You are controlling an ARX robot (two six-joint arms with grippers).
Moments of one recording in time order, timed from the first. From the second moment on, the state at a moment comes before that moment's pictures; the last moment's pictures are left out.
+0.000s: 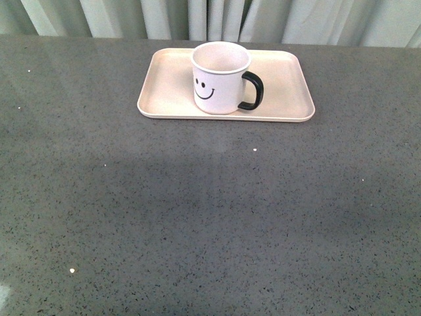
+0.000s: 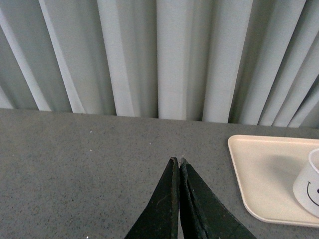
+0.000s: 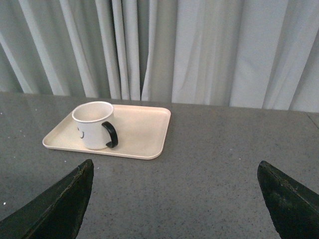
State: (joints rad) left arm -0.06 1.24 0.27 0.97 -0.05 0.00; right arm 0.00 0.00 0.02 0.00 0.00 0.00
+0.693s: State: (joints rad) left arm 0.00 0.78 0.02 0.74 0.00 0.00; right arm 0.00 0.00 0.02 0.00 0.00 0.00
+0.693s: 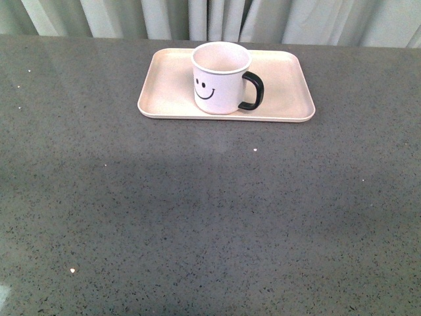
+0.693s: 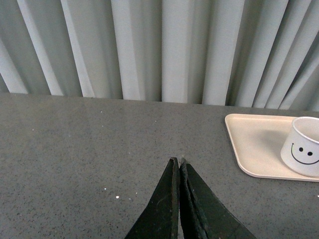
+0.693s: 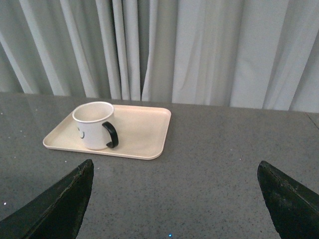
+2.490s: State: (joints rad) left arm 0.00 0.02 0.01 0.00 0.00 0.00; right arm 0.00 0.00 0.02 0.00 0.00 0.00
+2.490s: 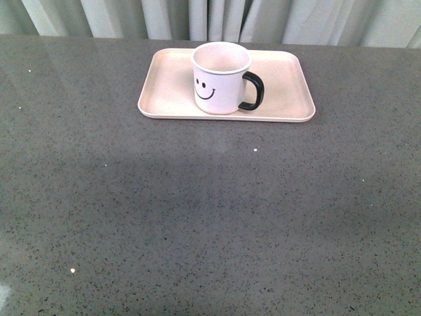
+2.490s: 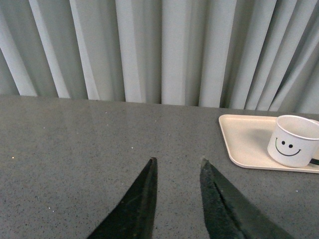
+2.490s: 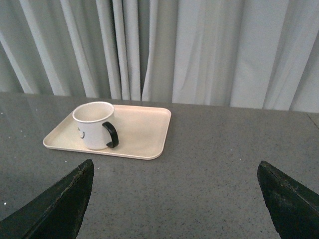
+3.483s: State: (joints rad) left arm 0.00 0.02 0.01 0.00 0.00 0.00; right arm -0.03 1.48 0.87 -0.02 -0.32 -0.27
